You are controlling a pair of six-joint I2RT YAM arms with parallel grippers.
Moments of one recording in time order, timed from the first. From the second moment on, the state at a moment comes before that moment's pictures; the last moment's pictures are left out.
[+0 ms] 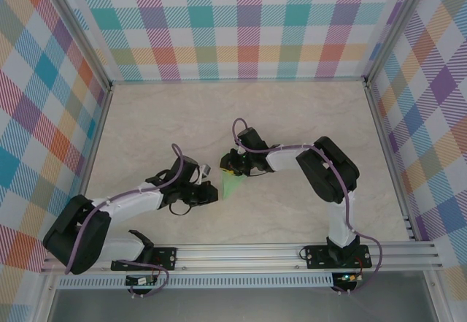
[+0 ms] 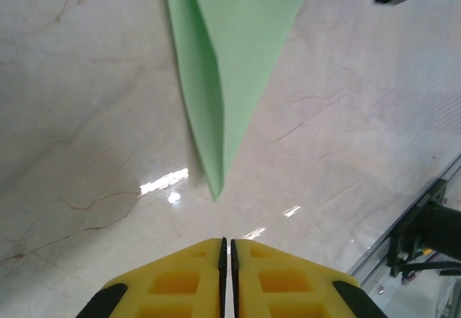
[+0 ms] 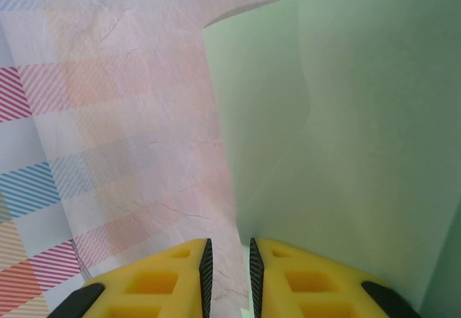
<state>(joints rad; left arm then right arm) -0.59 1.27 0.50 -0.18 0.48 -0.75 0.71 2.01 1.09 0.06 -0.48 1.03</state>
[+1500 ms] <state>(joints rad) -0.62 1.56 0.59 0.02 0.30 -0.76 0.68 1.89 1.15 -0.22 -0.45 0.92</state>
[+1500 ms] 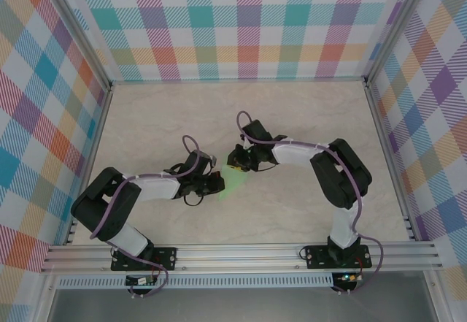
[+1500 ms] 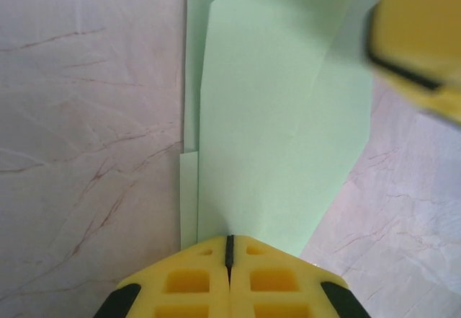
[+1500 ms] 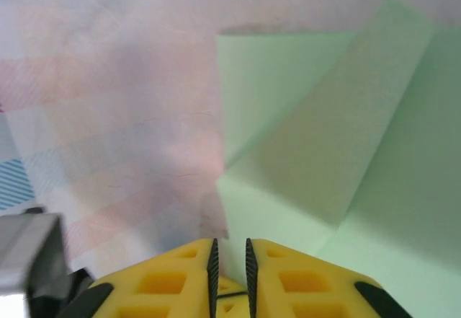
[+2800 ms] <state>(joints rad) -0.62 1.56 0.61 -0.01 0.30 -0.71 0.77 1.96 1.19 -0.30 -0.37 0.82</state>
